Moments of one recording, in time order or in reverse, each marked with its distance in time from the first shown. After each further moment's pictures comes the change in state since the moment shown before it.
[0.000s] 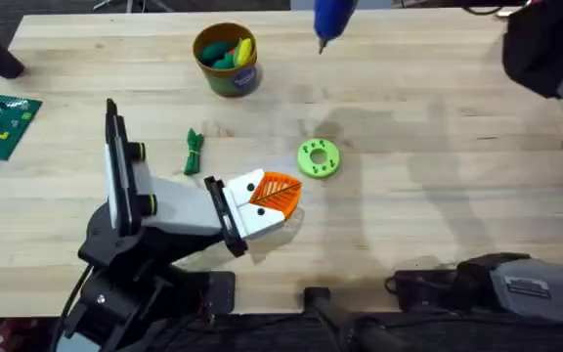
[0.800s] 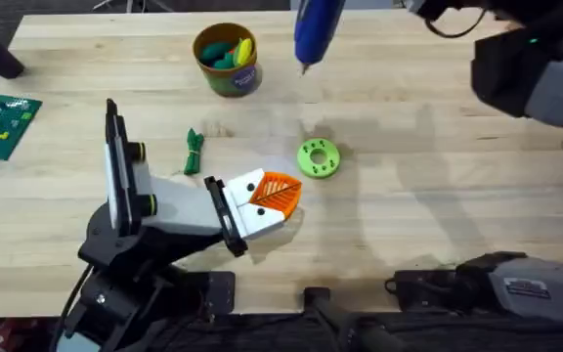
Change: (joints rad) left arm 0.000 0.000 0.000 0.000 0.000 0.000; right arm 0.081 0.018 -0.081 0.146 -0.012 -0.031
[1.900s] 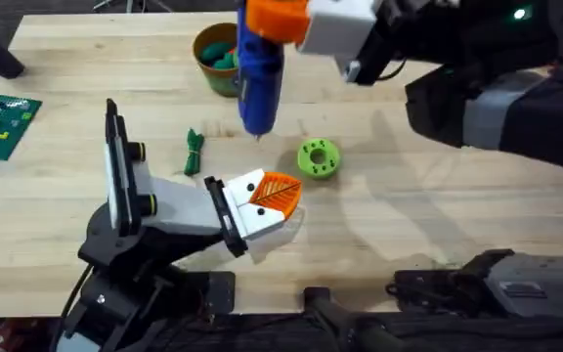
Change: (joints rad) left arm 0.000 0.000 0.000 0.000 0.000 0.000; right arm 0.247 0.081 -0.068 0.199 -0.004 0.121
